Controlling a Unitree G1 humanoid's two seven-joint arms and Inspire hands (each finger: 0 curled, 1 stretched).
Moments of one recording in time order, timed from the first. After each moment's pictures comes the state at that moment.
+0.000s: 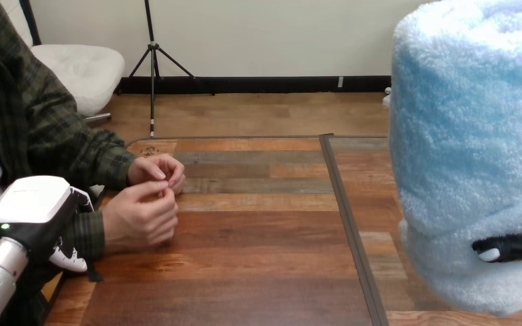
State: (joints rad) left arm -0.43 0.73 -0.26 0.99 0.87 -0.42 0.29; right arm 0.19 -0.44 -0.34 -0.53 0.94 0.18 0.68
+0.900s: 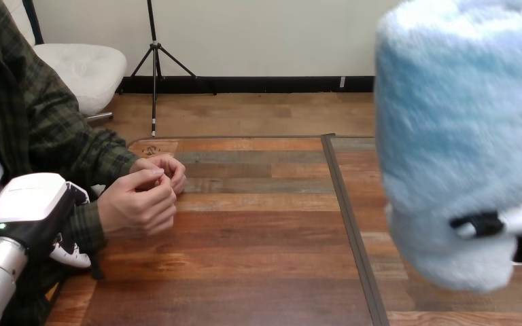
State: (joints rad) left arm -0.41 0.73 -0.27 0.98 0.77 -0.44 0.29; right arm 0.09 -0.44 -0.28 -0.46 0.89 0.21 0.65
